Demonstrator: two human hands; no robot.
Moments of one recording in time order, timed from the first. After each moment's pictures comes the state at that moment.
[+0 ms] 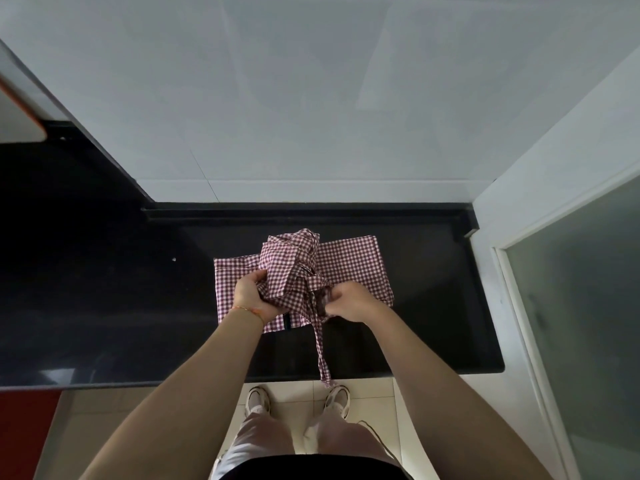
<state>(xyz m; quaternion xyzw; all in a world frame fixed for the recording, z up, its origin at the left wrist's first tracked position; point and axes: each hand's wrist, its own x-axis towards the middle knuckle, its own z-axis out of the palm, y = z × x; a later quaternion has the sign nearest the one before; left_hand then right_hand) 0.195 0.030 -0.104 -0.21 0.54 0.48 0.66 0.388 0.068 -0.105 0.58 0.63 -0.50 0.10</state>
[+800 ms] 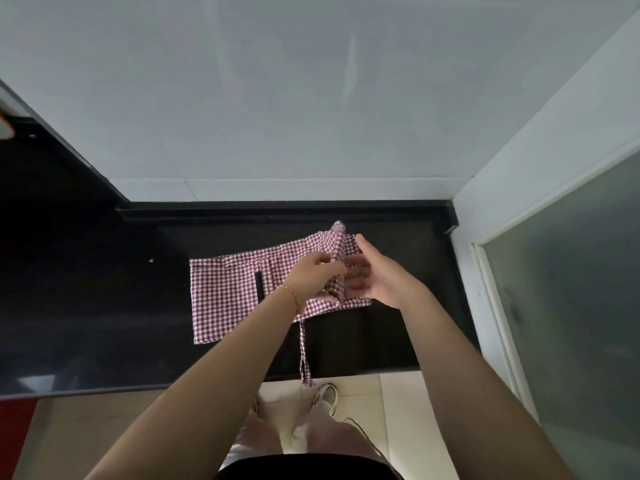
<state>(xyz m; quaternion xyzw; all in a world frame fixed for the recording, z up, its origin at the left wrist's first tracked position) 0.290 0.066 -0.059 0.30 0.63 0.25 0.67 0.450 0.102 -0.065 0.61 0.28 -0.73 -0.15</state>
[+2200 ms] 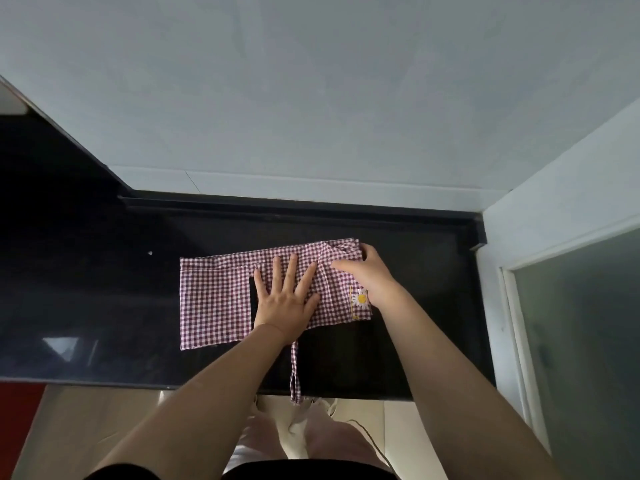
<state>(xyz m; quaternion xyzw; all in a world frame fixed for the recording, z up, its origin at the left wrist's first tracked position) 0.264 0.040 -0.167 0.66 0.72 -0.10 0.19 0.419 0.150 -0.112 0.67 0.39 -0.62 -0.11</state>
